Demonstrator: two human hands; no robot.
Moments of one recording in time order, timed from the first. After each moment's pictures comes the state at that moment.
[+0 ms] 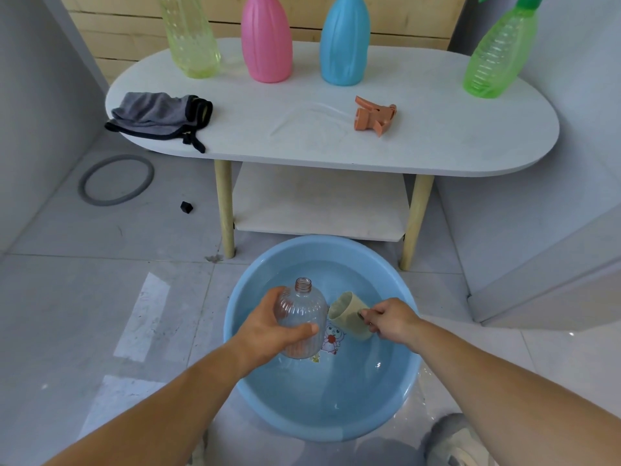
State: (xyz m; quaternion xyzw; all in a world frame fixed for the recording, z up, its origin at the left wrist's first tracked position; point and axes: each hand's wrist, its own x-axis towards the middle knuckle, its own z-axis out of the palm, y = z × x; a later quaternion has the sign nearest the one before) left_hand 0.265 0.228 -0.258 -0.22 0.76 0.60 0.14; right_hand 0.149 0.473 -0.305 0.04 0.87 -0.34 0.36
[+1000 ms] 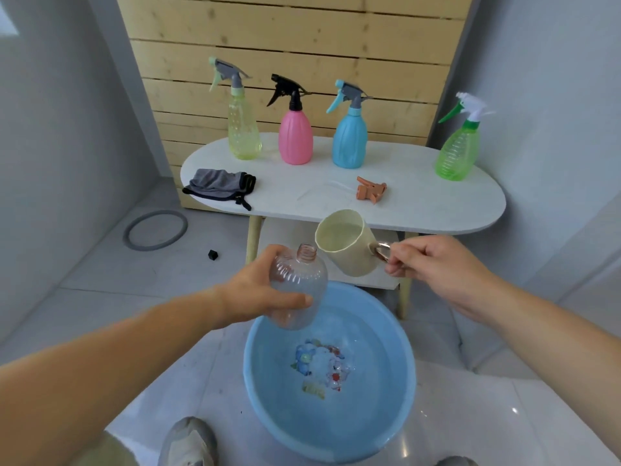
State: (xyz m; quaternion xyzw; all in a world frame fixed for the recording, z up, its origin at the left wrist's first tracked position) left_hand 0.269 0.185 -0.081 -0.08 0.81 0.58 0.10; right_hand 0.185 0.470 -0.029 -0.18 0.81 -0.54 0.14
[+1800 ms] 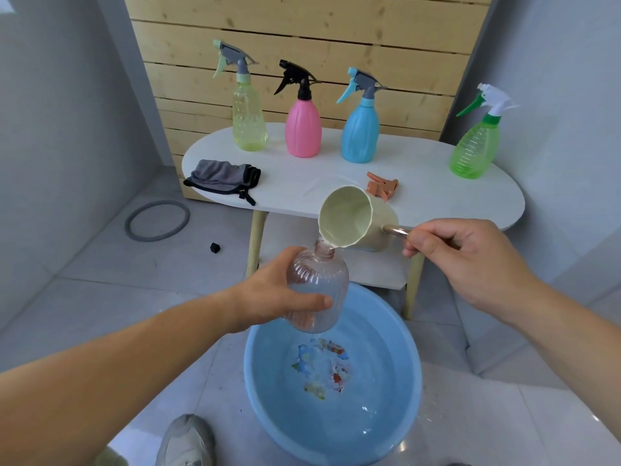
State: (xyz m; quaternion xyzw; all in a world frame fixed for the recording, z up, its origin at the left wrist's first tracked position) left_hand 0.258 0.198 -0.084 -0.06 0.77 0.62 0.11; right_hand 0.190 0.464 0.004 -0.29 0.85 -0.45 0.00
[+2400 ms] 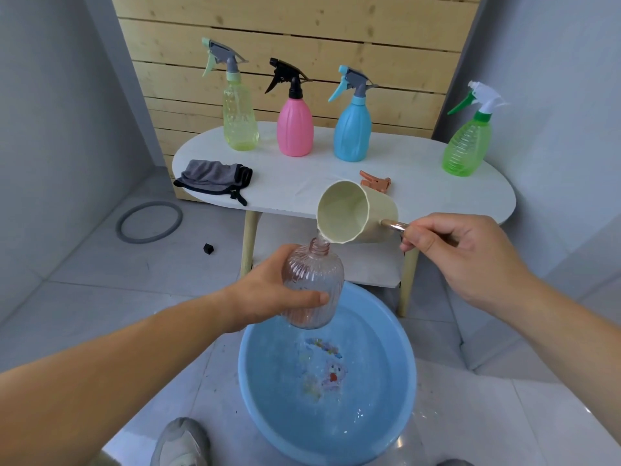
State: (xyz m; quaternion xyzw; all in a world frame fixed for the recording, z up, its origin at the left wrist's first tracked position) left_hand 0.252 0.202 -0.087 -0.05 0.77 0.63 0.10; right_hand 0.184 0.471 -0.001 -0.29 0.84 -0.46 -0.04
